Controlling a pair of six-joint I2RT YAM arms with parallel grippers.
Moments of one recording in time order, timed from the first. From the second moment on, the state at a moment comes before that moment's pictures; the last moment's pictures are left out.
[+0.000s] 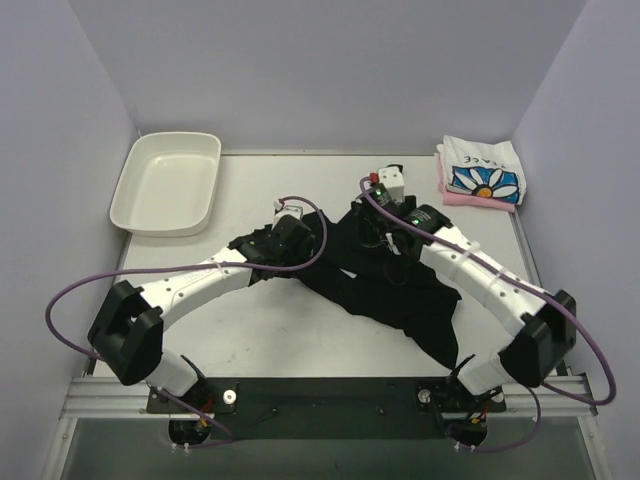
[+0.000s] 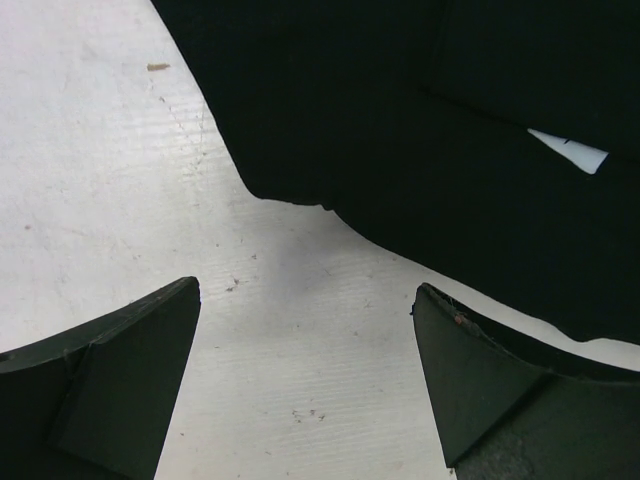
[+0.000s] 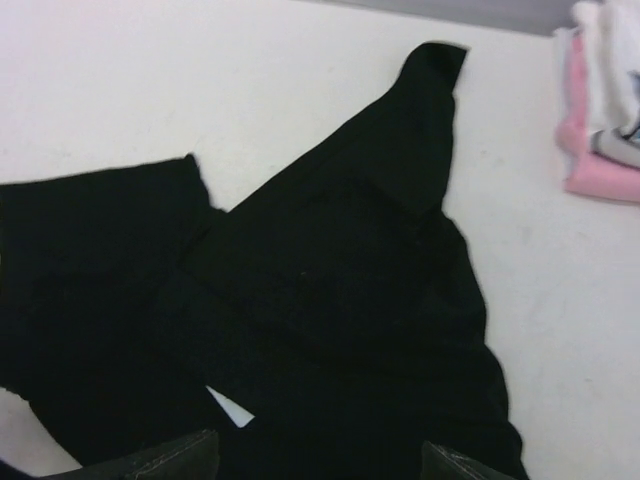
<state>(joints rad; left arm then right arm) -0.77 1.49 1.08 -0.57 -0.36 -0.54 0.70 1.43 1.31 -0.79 0.52 0.43</state>
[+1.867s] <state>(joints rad) -0.47 2.03 1.38 -0.39 -0.29 -0.73 0.64 2.13 1.62 -0.59 0.13 0.42</state>
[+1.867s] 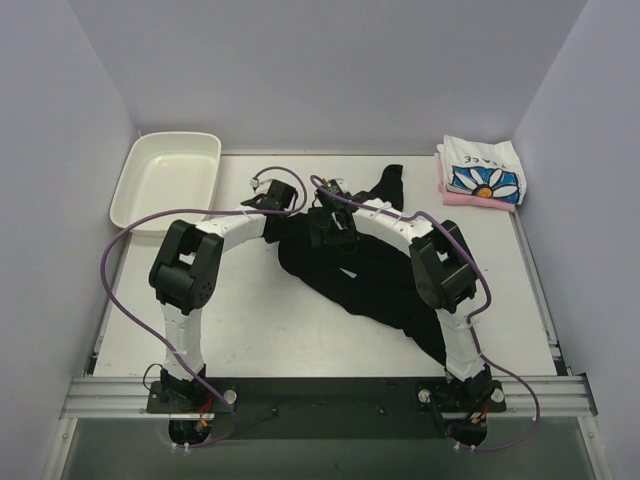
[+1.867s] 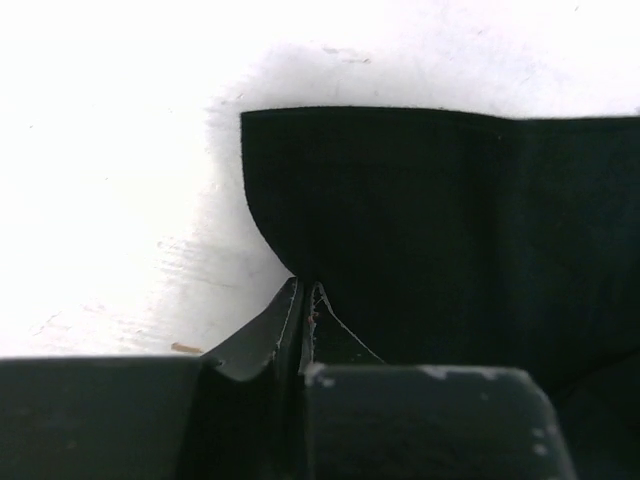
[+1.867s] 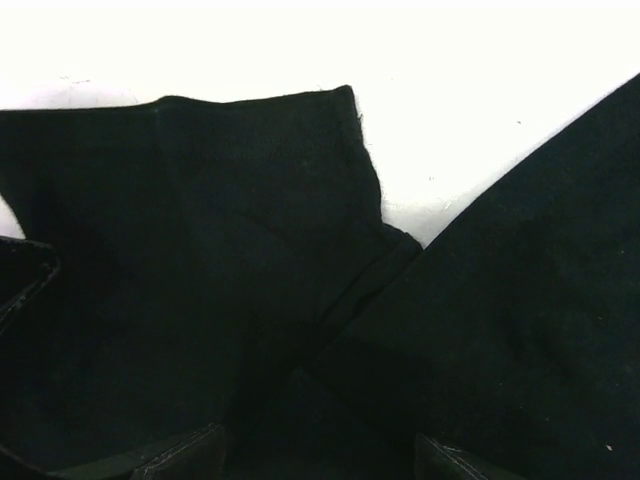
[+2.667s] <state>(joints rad) -0.48 1.97 1.30 -0.34 -0.31 -0.75 0.66 2.14 1.59 -0.57 0.18 0.40</state>
